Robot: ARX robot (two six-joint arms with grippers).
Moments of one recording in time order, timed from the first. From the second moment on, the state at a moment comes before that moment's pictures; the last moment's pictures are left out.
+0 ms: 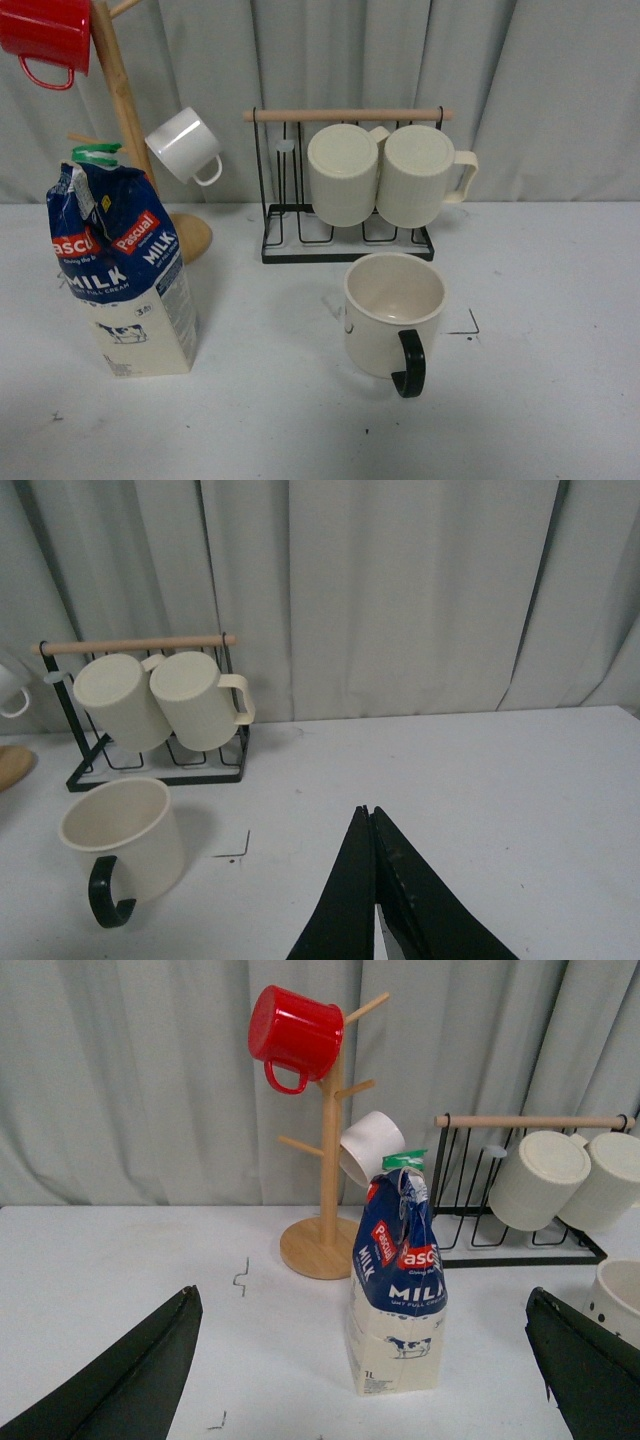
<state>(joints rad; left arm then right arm) 0.00 0.01 0.01 0.00 0.00 -0.01 0.00 0.00 0.01 -0.01 0.00 0.01</state>
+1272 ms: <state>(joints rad) -0.07 1.29 0.69 0.26 0.11 -0.07 0.00 0.00 0.01 0.00 0.00 0.00</state>
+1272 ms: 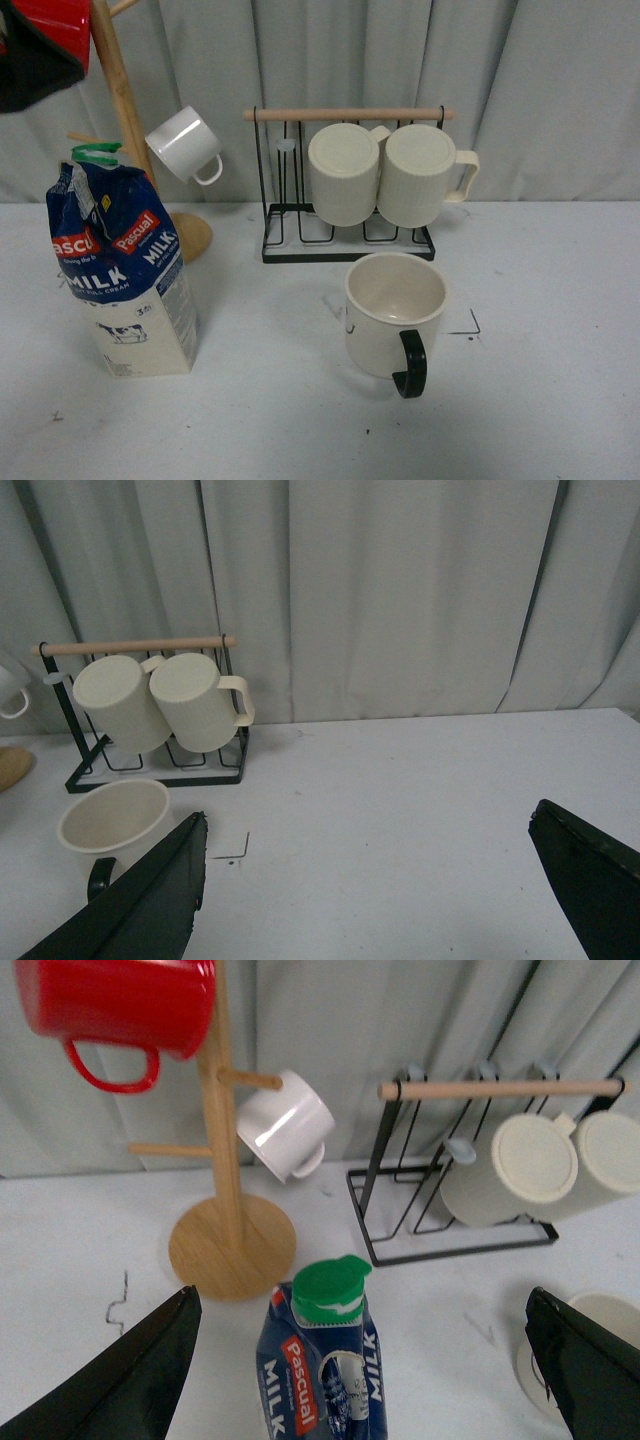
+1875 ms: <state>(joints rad) -0.09 1.54 0.80 0.23 0.09 0.03 0.00 0.00 0.01 0.00 0.00 0.00</state>
